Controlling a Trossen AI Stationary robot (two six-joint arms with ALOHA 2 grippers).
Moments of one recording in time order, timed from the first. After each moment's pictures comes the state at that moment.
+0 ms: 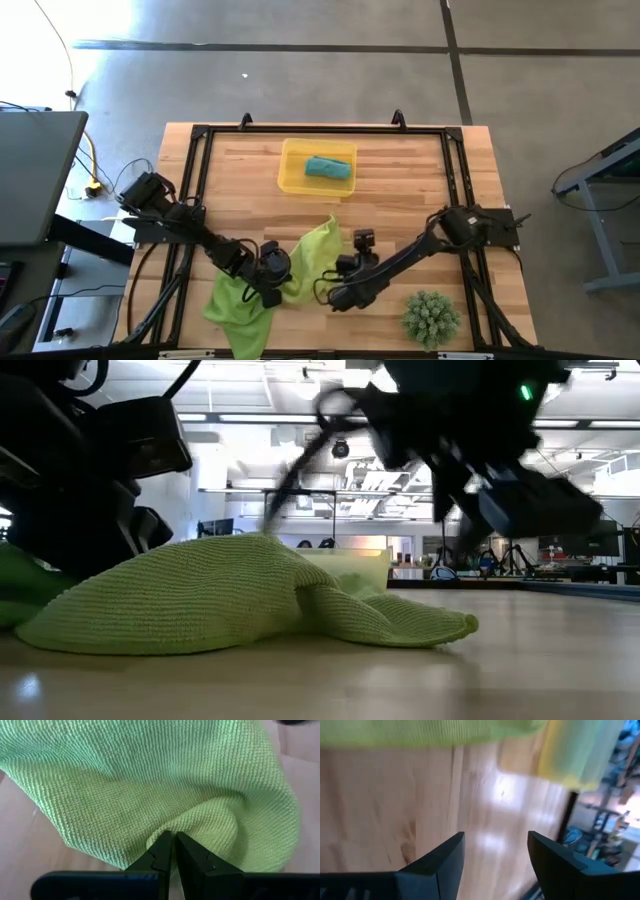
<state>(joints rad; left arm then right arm) -0.45 1.74 0.68 0.14 -0.33 -0.67 0.52 2.25 1.74 -1.51 0.66 0.56</state>
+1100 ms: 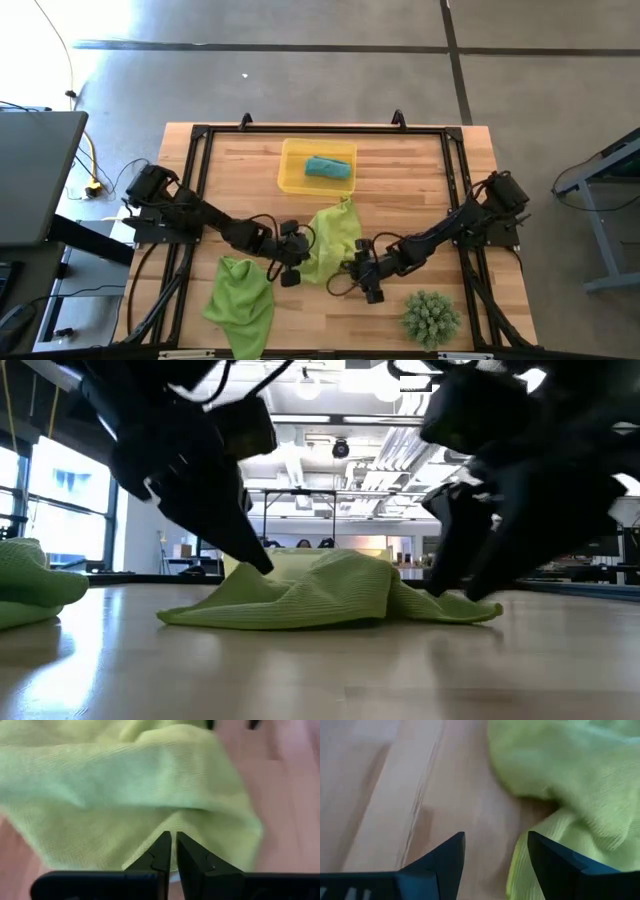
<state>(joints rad) -0.23 1.73 0.82 0.05 -0.24 -0.35 0.46 1.77 0.87 -0.02 0.16 0.22</state>
